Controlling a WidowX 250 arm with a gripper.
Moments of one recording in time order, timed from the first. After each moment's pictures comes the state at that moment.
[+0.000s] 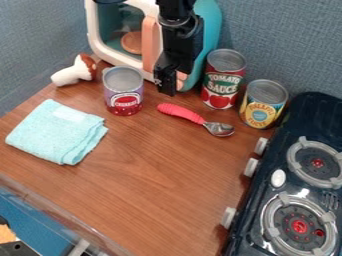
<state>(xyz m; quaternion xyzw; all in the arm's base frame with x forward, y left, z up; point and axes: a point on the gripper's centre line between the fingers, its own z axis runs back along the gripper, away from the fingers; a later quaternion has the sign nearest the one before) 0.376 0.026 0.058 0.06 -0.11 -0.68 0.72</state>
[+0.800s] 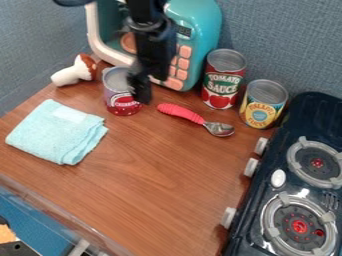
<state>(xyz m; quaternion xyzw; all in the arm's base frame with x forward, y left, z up) 0.327 0.060 0.066 0.04 -0.10 -0.64 0.76</state>
